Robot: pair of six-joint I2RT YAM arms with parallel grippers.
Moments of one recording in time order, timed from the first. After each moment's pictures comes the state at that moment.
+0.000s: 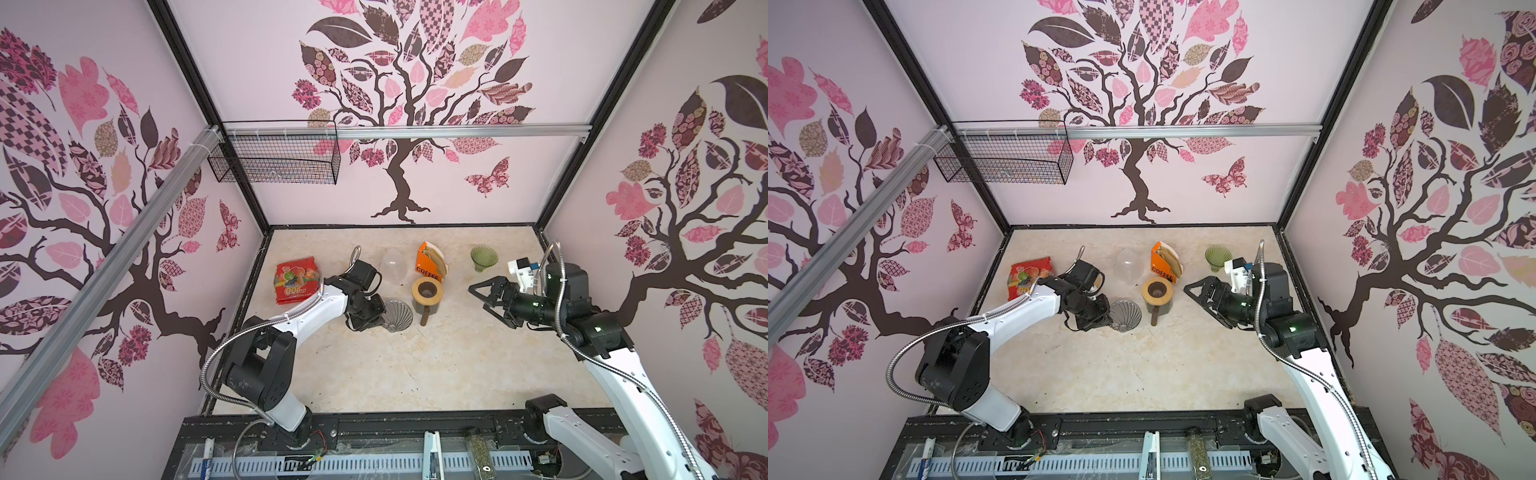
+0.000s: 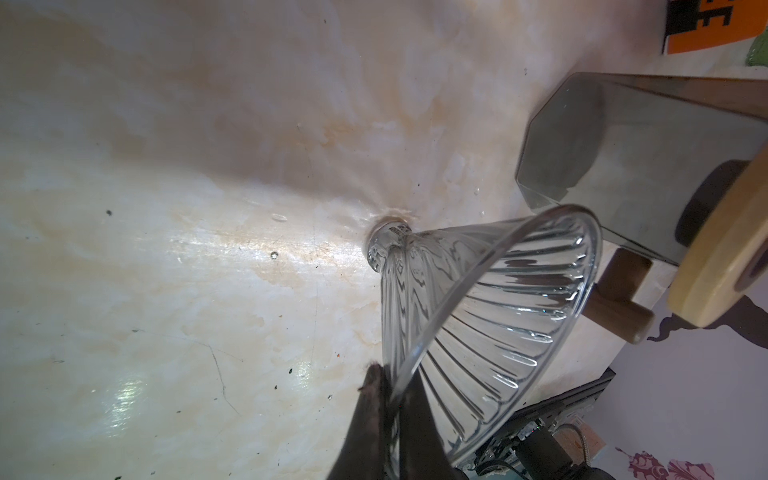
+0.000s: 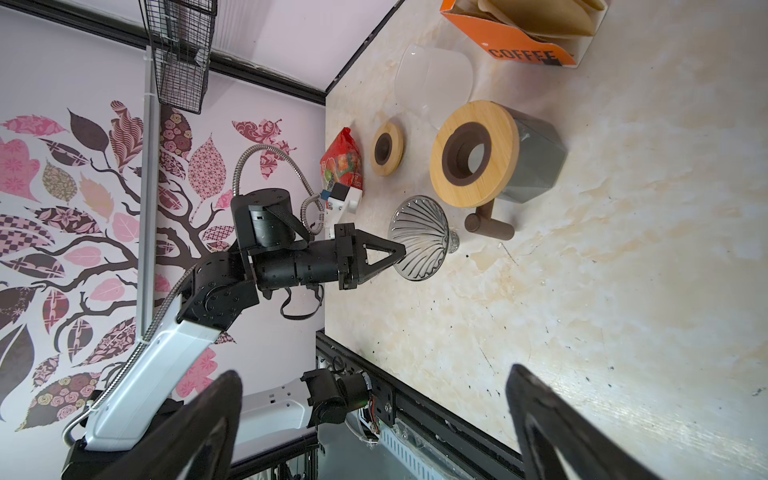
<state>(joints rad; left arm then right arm) -0.49 1.61 1.10 -0.74 0.34 -0.86 0.21 0.86 1.01 -0.72 -0.64 0.84</state>
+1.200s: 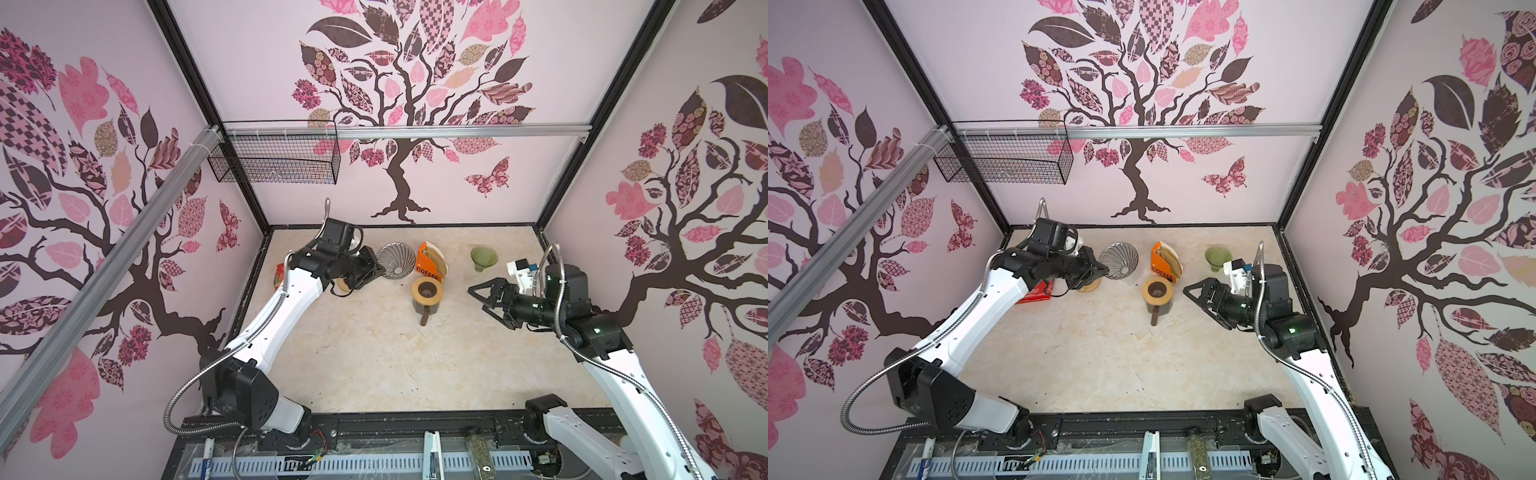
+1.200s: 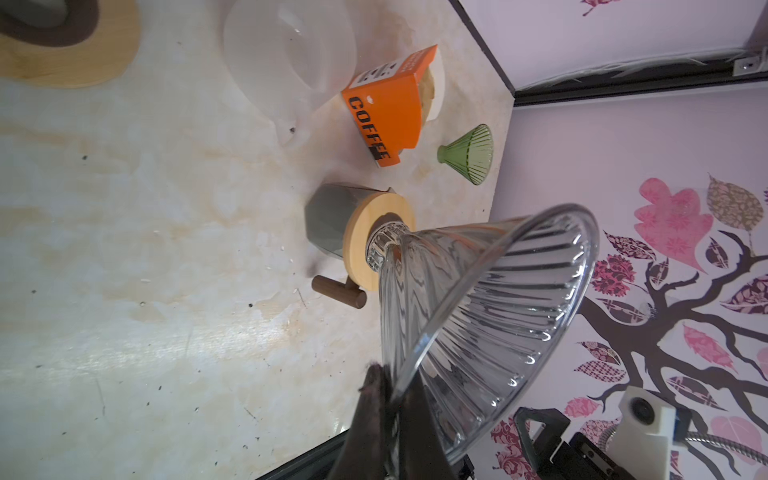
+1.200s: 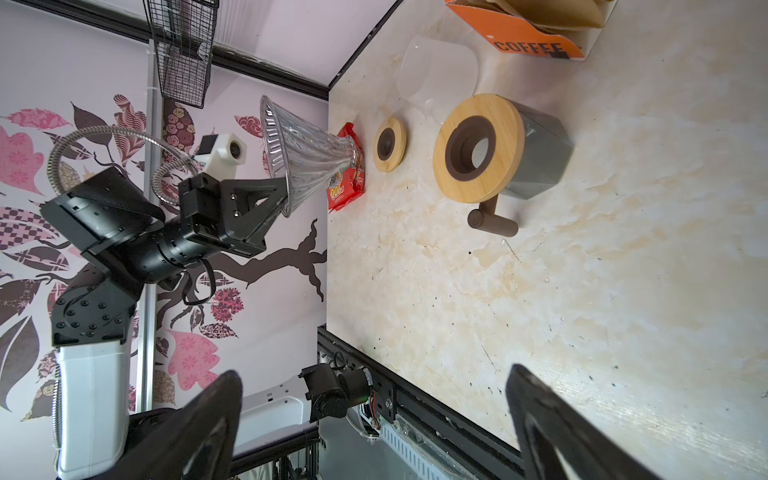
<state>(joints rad) -0.41 1.52 1.51 -0.80 0.44 -0.93 0.21 0.85 0.99 -0.72 -0.65 0.84</state>
